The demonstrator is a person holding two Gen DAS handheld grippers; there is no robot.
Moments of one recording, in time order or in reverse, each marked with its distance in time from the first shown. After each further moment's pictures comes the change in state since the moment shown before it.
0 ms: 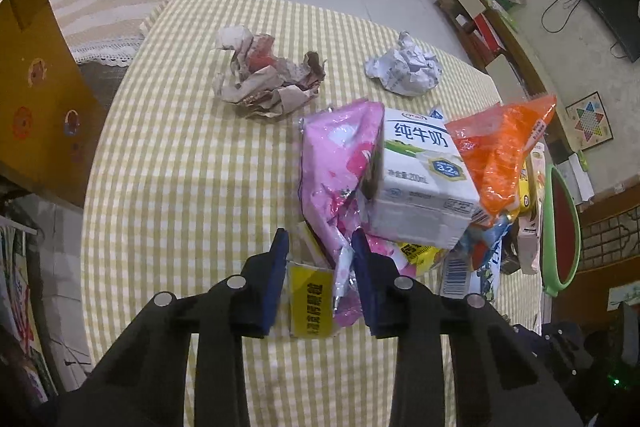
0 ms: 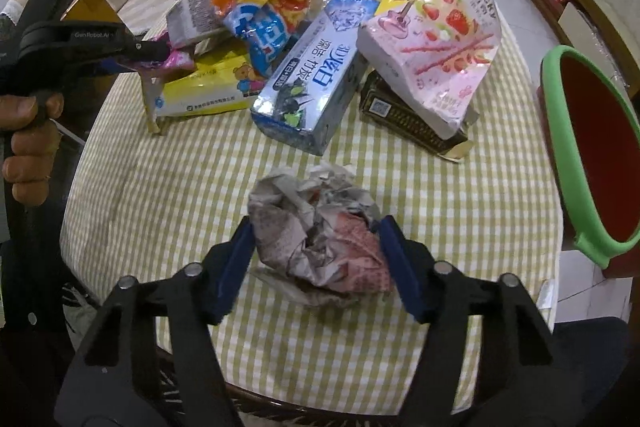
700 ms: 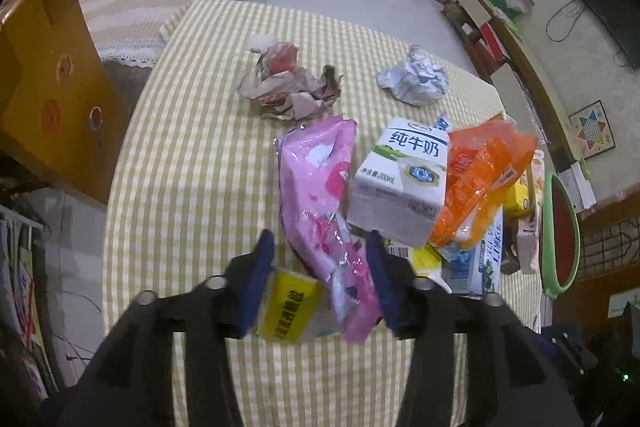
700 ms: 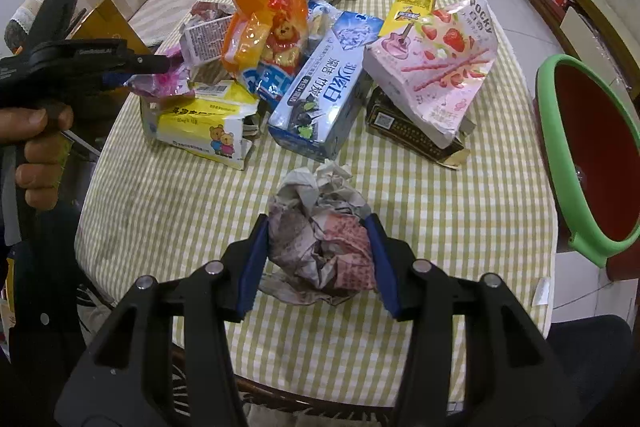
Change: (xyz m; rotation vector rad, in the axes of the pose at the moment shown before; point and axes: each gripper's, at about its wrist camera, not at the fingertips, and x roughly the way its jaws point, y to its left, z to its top) left arm -0.013 0.010 -0.001 -0.021 -0.019 0.020; right arm -0.019 -0.002 0.000 0.007 -0.034 0.021
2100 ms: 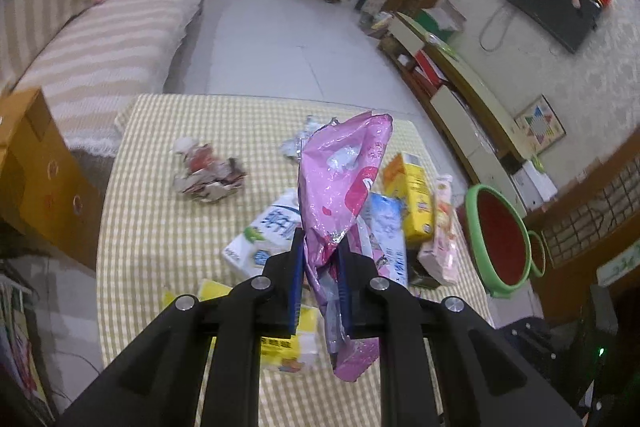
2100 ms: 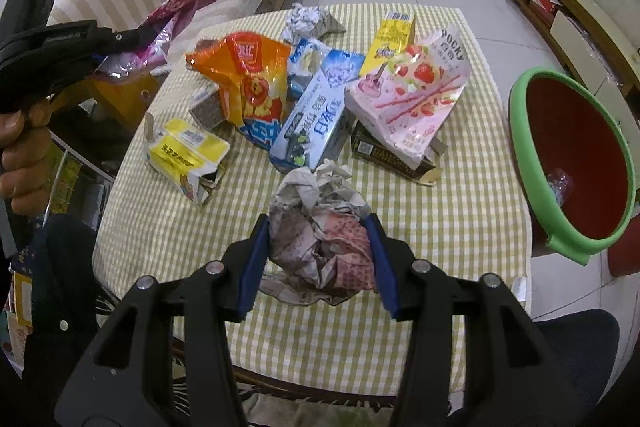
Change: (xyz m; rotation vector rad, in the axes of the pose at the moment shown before) left arm -0.078 -0.065 -0.003 0.178 -0.191 -0.131; right arm -0.042 -0.008 0.007 0.032 -0.093 0.020
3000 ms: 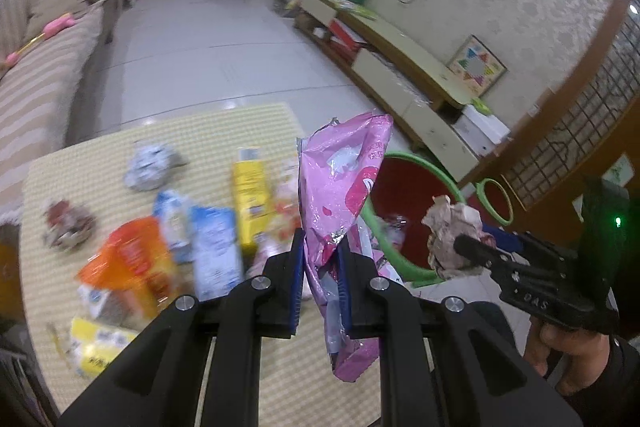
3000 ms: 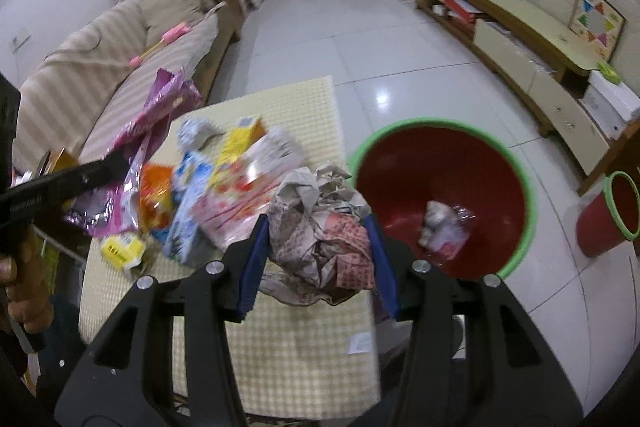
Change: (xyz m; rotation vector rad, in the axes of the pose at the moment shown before) left arm 0.036 -0.174 0.002 0.237 0.065 -0.156; right arm -0.085 -0.158 0.036 0.209 -0.200 -0.142
